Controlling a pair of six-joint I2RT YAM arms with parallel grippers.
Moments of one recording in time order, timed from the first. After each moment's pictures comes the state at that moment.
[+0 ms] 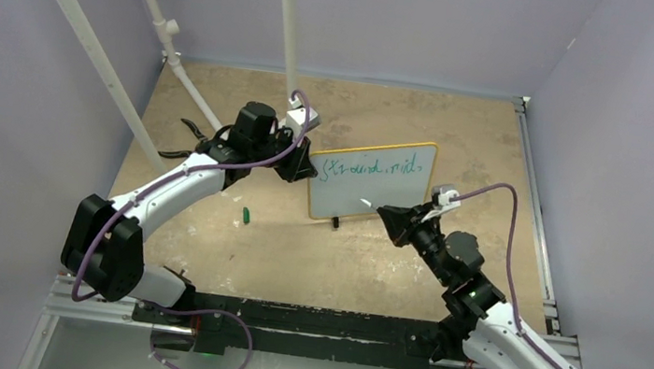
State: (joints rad) left arm -0.47 1.41 1.02 -0.20 0.50 -0.02; right arm 0.66 0.57 0.29 0.23 0.06 0.42
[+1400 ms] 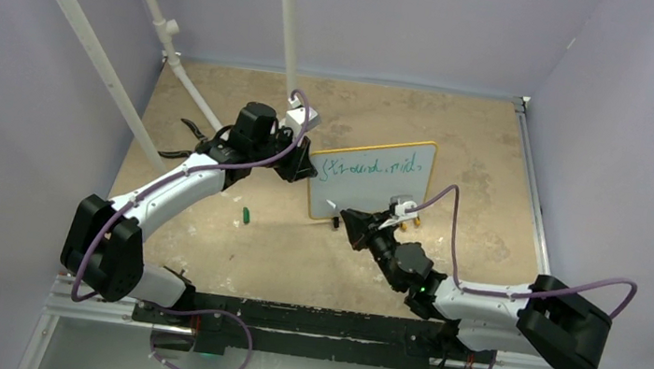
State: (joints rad) left arm -0.47 1.40 1.02 -0.20 0.48 -0.04; right arm 1.06 1.16 0.21 0.96 0.49 0.46
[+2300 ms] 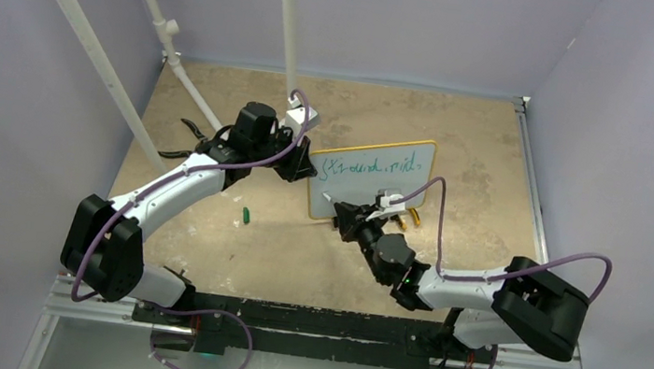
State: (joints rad) left arm -0.47 1.40 1.02 -0.20 0.48 -0.04; right arm 1.07 1.33 0.32 0.99 0.61 0.45
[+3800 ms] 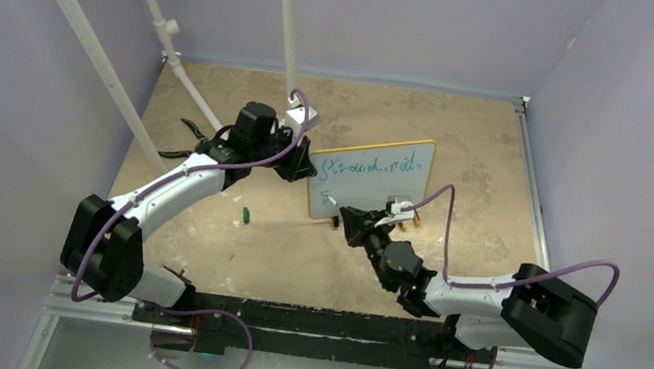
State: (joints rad) left arm -0.47 1.40 1.02 -0.20 0.47 -0.05; right arm 1.09 1.30 0.27 1.01 0.64 0.49
